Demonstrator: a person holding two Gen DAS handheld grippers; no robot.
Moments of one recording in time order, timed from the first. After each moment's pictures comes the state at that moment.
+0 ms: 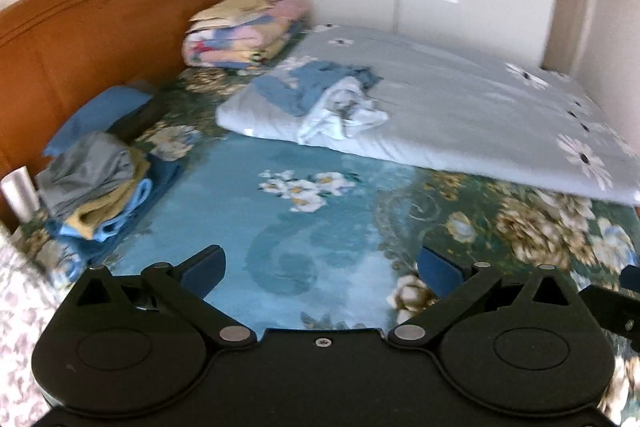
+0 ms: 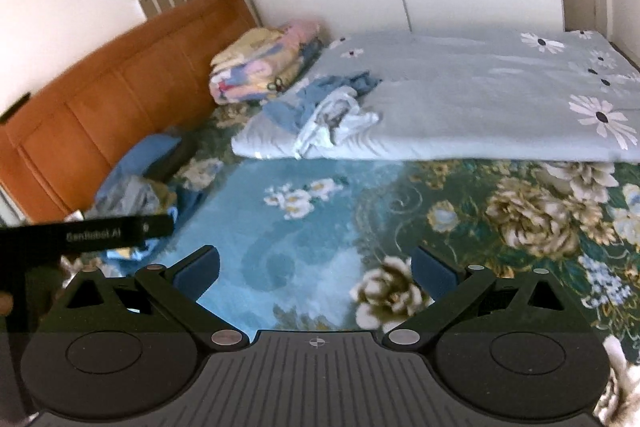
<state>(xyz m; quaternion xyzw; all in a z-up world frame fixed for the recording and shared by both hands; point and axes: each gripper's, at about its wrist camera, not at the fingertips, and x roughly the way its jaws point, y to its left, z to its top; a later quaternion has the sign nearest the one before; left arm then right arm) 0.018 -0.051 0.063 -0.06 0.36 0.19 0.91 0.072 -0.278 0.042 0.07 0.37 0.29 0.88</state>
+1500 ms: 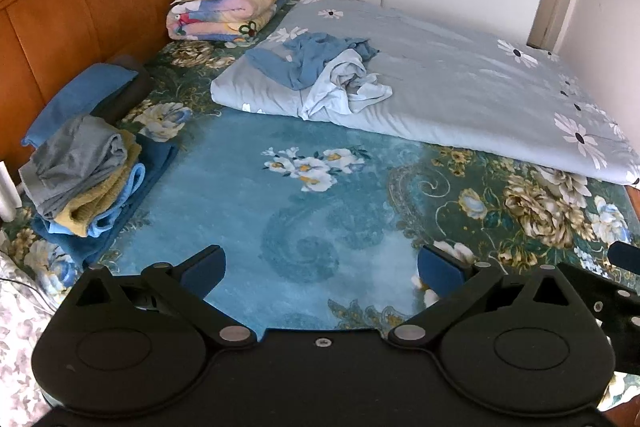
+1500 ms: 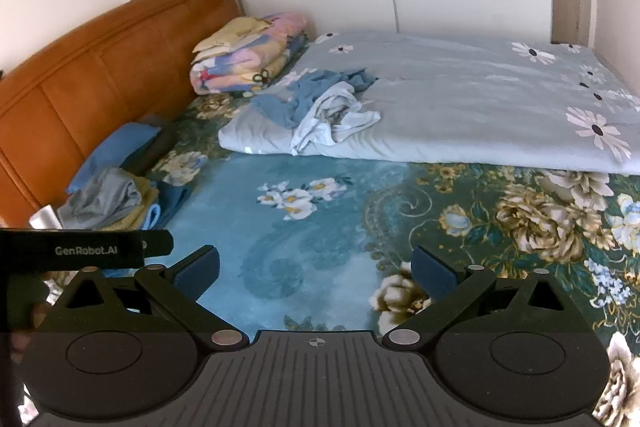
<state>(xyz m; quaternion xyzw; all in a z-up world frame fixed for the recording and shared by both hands) 0.021 0.032 0.052 -0.07 0.41 0.13 0.90 0.058 -0.183 0.040 0.02 0.38 0.25 0.89</state>
